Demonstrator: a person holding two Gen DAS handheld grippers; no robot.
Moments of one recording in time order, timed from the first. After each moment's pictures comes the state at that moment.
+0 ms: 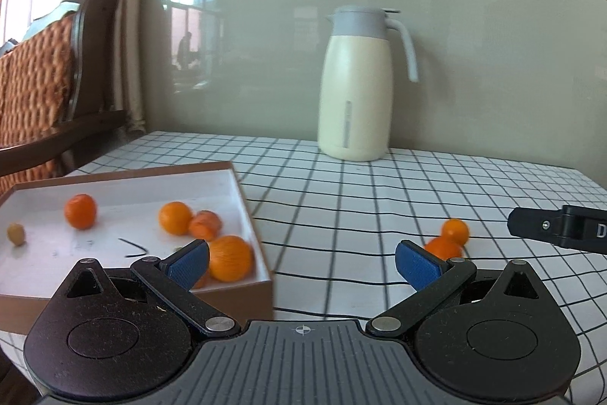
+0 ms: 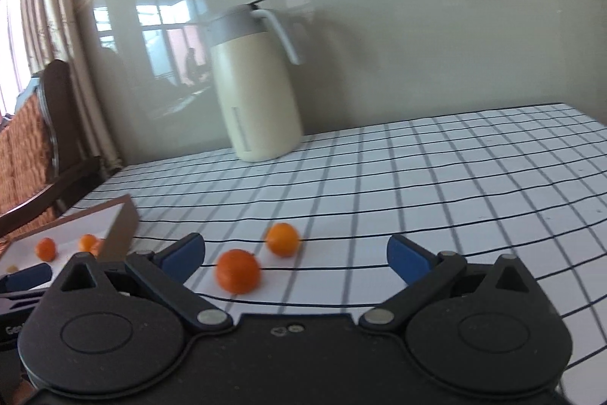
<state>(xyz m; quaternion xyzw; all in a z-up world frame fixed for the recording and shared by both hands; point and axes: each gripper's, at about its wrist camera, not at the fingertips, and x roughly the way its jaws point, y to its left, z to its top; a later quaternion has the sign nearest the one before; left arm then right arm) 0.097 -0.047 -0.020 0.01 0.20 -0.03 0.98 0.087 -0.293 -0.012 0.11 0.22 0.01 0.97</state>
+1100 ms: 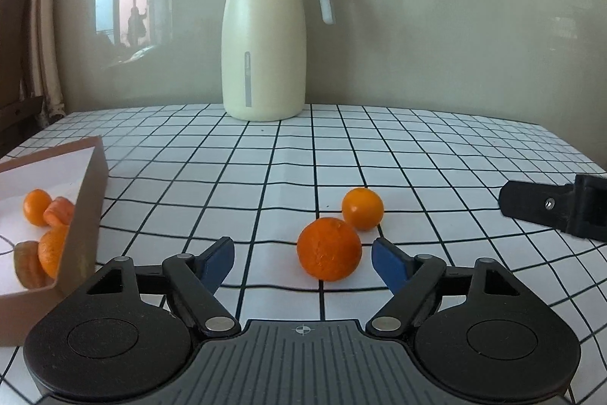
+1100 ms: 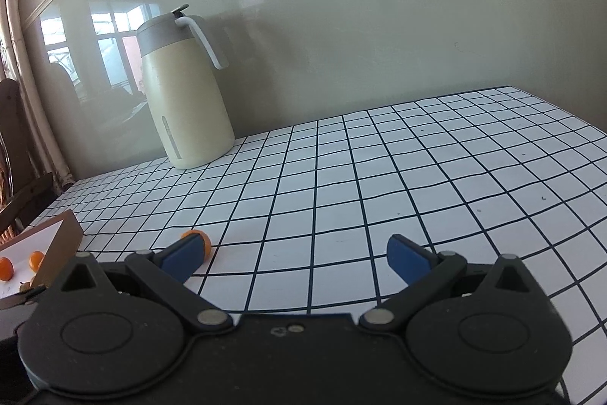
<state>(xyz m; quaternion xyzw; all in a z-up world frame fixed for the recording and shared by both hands) 0.145 -0.138 -0.047 0.03 0.26 -0.10 0.96 0.090 -0.340 -0.020 0.14 0.23 -0.05 0.96</state>
